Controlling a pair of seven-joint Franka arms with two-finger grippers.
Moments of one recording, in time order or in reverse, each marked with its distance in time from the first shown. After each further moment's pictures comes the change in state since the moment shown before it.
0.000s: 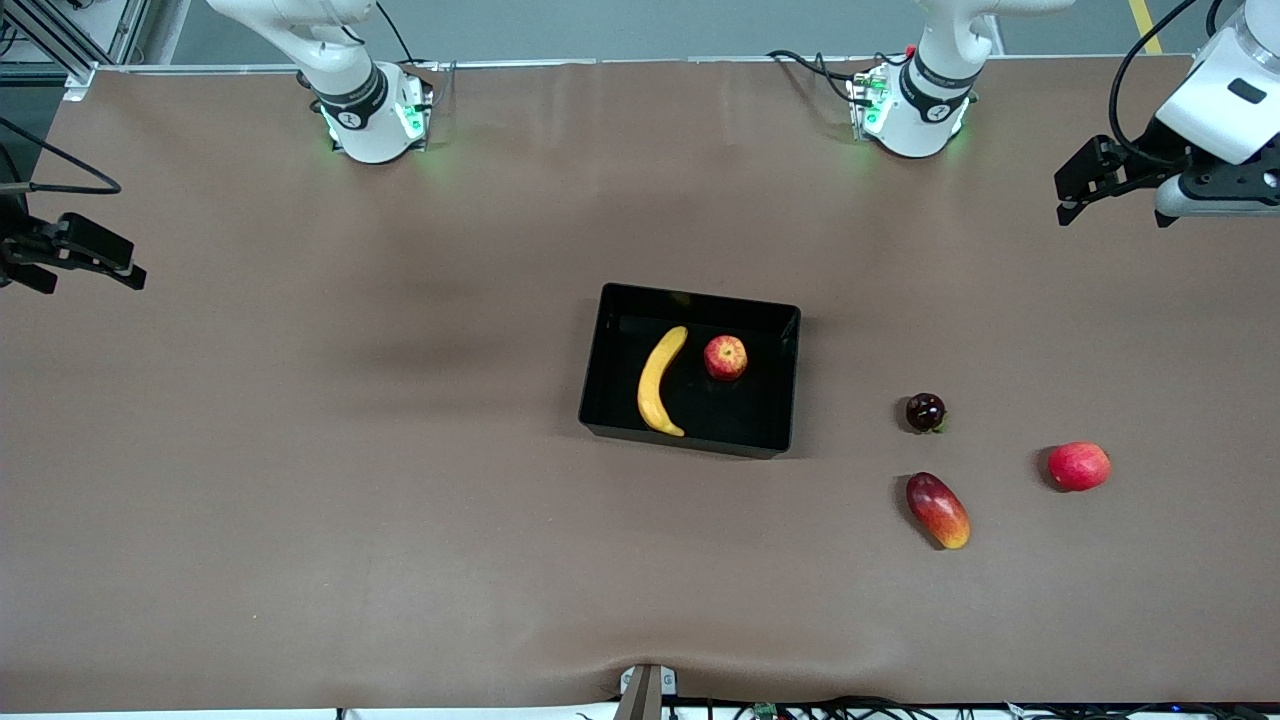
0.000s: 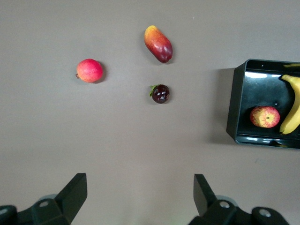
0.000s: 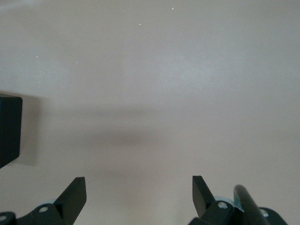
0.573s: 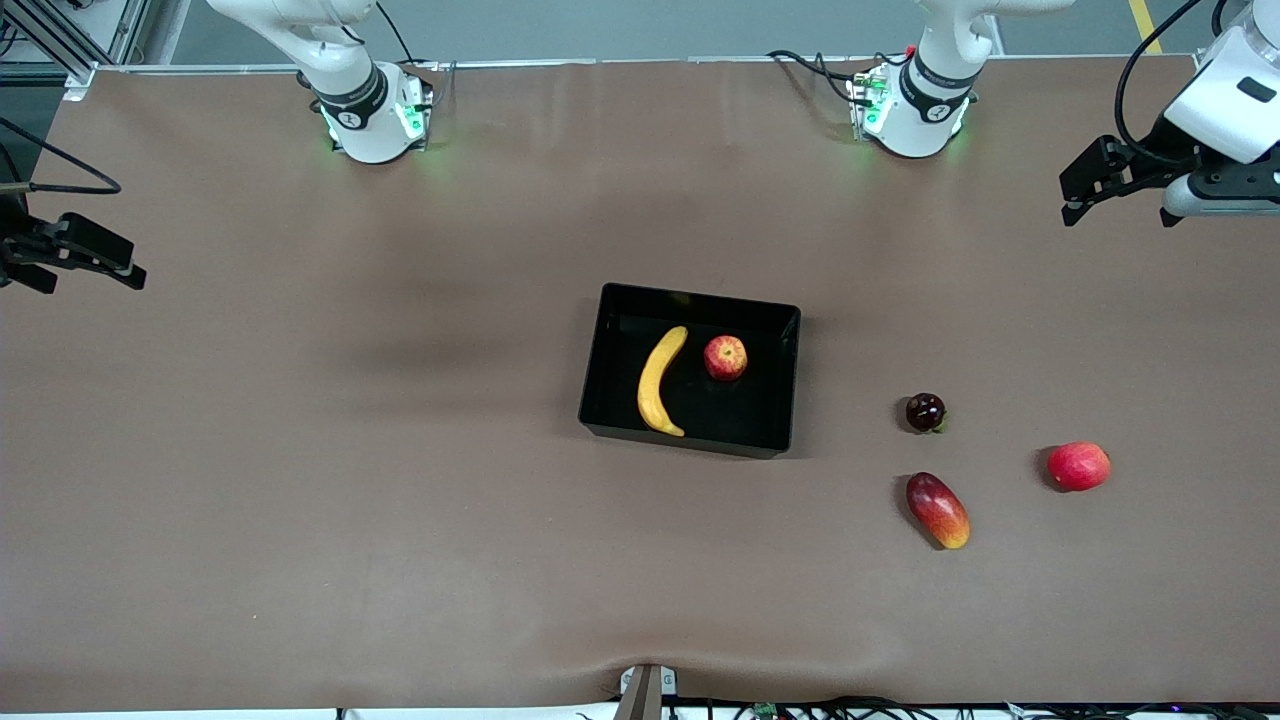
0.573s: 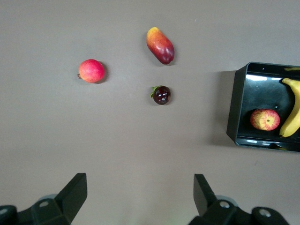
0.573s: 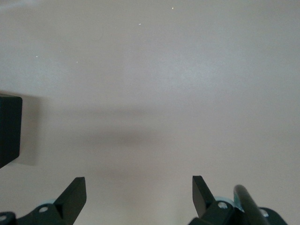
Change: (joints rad) left arm 0.005 0.001 0.000 0.007 0.000 0.000 -0.010; right arm 0.000 0.000 0.000 0.000 0.000 -0.001 0.000
